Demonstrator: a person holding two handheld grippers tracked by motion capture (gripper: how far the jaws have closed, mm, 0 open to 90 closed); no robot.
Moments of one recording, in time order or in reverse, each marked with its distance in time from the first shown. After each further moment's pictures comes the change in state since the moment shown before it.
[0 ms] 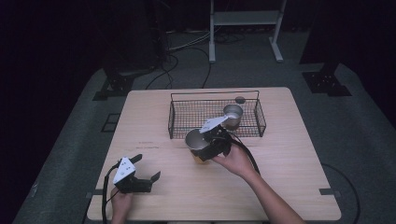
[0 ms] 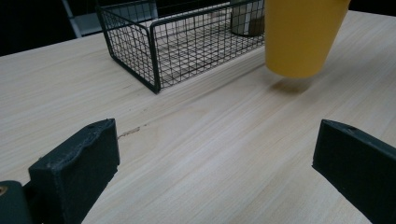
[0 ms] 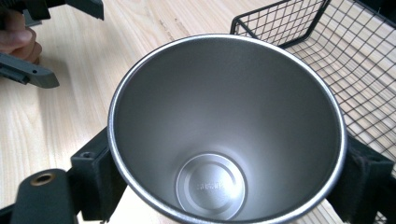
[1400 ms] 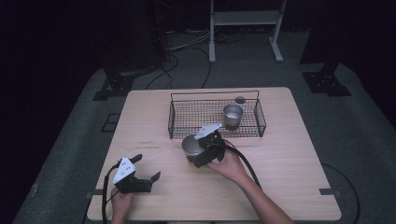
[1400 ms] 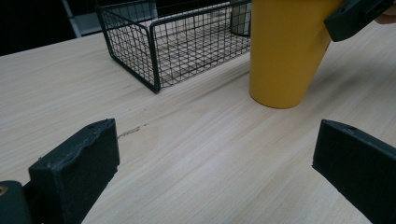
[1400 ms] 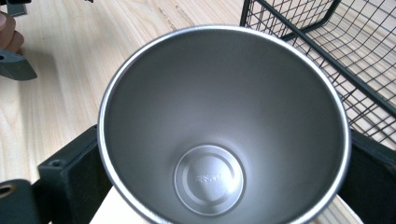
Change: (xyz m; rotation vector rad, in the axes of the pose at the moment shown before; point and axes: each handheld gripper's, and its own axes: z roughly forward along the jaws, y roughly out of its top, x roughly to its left) left arm 0.000 0.000 0.000 0.001 -0.001 -0.002; right arm 0.010 -0.015 0.034 -0.003 -0.006 0.015
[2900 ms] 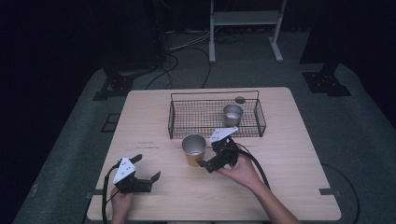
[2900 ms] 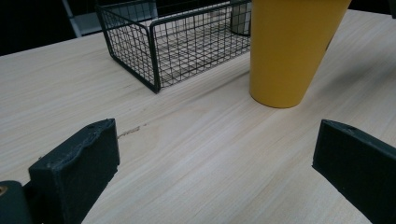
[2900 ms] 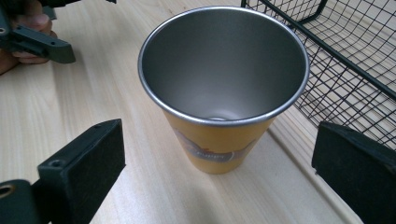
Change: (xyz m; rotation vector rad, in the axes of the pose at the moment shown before) left arm 0.000 0.000 0.000 0.001 0.001 0.000; right arm -0.002 -0.023 -0.036 -0.035 0.033 0.027
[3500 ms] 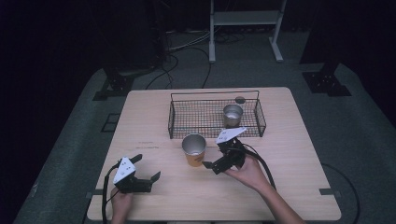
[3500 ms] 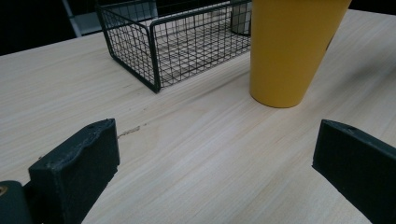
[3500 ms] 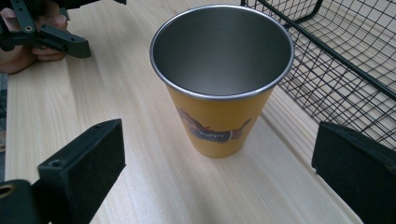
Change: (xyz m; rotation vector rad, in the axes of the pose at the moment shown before) left arm 0.000 0.000 0.000 0.000 0.000 -0.002; right arm -0.001 -0.007 -0.021 -0.006 0.018 0.011
